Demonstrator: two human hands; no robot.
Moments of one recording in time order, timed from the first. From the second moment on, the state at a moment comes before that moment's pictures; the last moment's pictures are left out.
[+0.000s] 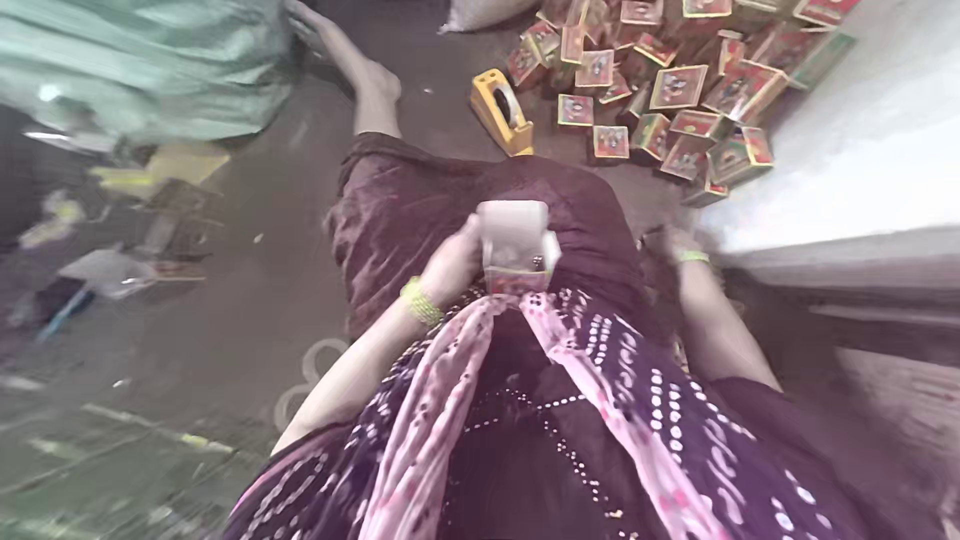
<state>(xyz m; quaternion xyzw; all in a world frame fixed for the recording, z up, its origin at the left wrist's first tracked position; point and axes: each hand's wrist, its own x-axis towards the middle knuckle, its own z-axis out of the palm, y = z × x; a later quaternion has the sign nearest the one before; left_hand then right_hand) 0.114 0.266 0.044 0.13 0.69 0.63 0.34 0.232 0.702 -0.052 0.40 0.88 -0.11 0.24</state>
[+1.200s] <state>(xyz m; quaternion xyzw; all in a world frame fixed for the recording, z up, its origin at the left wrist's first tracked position) 0.076 0.272 -0.009 0.23 0.74 0.61 0.17 0.141 0.437 0.066 -0.26 0.93 -0.20 -0.15</state>
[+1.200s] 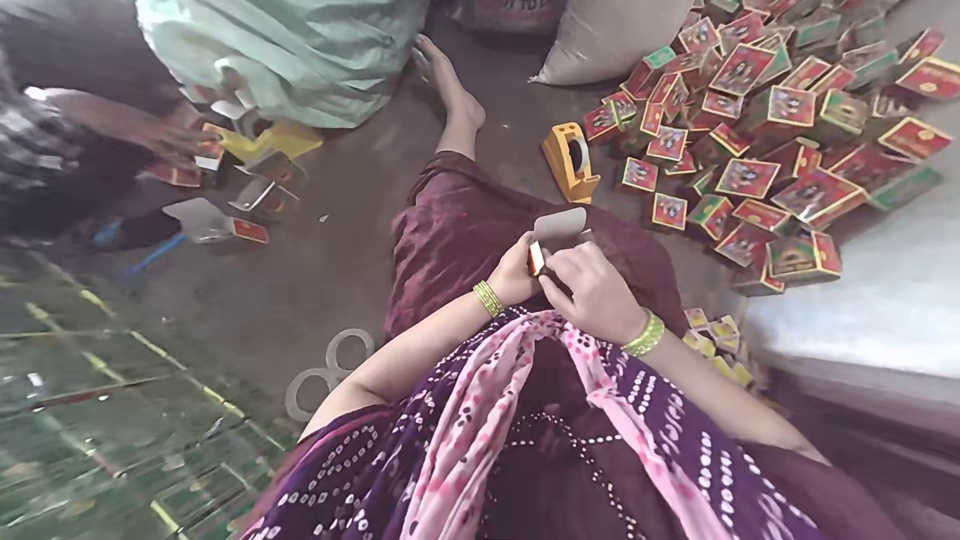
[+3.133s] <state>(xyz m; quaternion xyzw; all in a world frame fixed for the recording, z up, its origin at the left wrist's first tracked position) 0.097 0.259 0.014 0.27 0.67 0.68 0.11 0.115 0.463 0.076 -0.31 0.85 -0.42 -0.03</state>
